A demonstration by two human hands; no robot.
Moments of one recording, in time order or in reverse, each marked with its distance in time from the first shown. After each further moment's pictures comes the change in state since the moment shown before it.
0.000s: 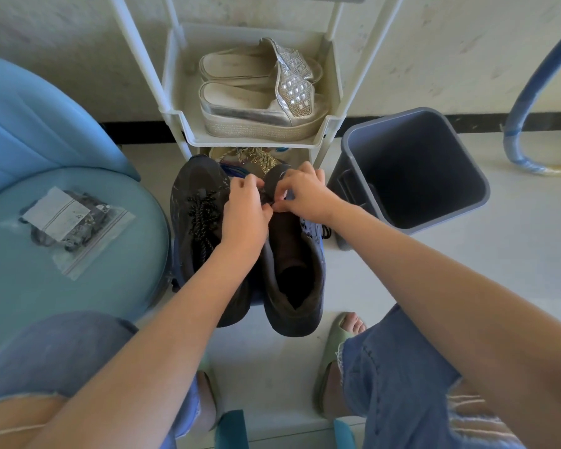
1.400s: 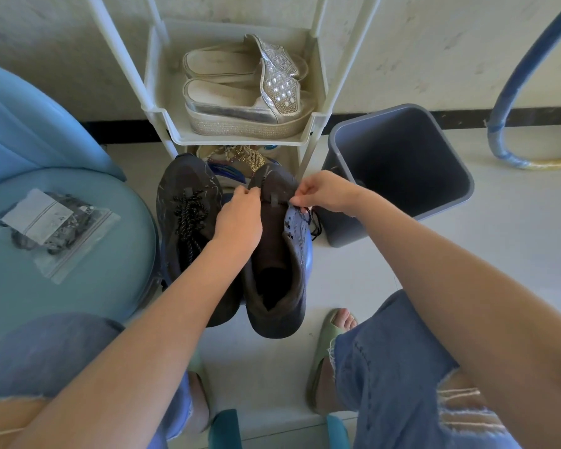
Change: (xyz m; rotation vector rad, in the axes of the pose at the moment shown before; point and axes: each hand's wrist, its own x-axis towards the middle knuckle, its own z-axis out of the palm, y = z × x) left_hand 0.003 0.002 0.008 0.305 -0.232 0.046; right_hand -0.020 0.042 -0.022 0.372 -0.193 0.233
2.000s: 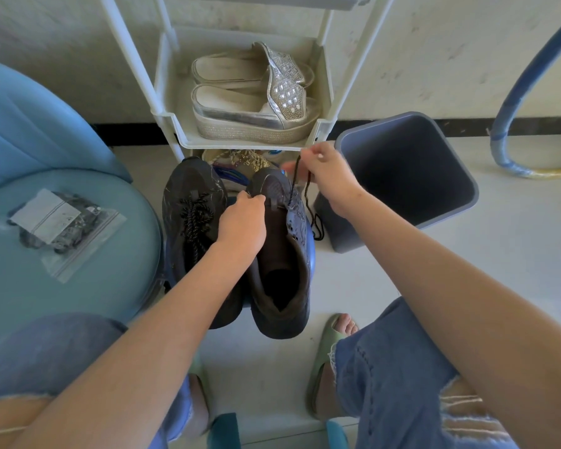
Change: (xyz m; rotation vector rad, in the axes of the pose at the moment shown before) left_hand -0.004 -0.002 -0.005 0.089 -0.052 -0.014; right_hand -0.005 -0.034 0.003 0.640 0.375 -0.024
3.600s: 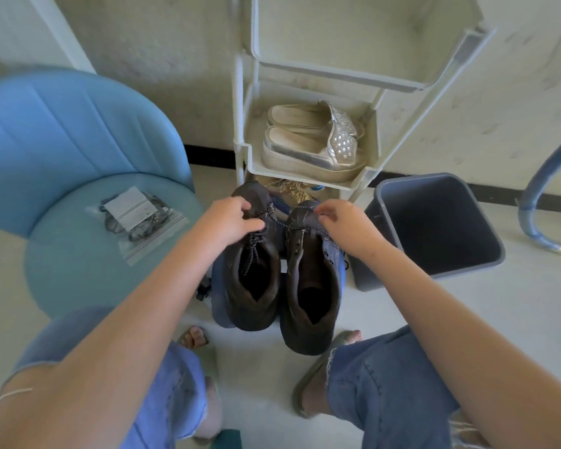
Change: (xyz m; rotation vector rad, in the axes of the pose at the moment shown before) left_hand -0.033 -0.094 -0.067 -0.412 0.005 -0.189; right_hand -0.048 -0.028 0.035 -0.832 -0.123 -0.229
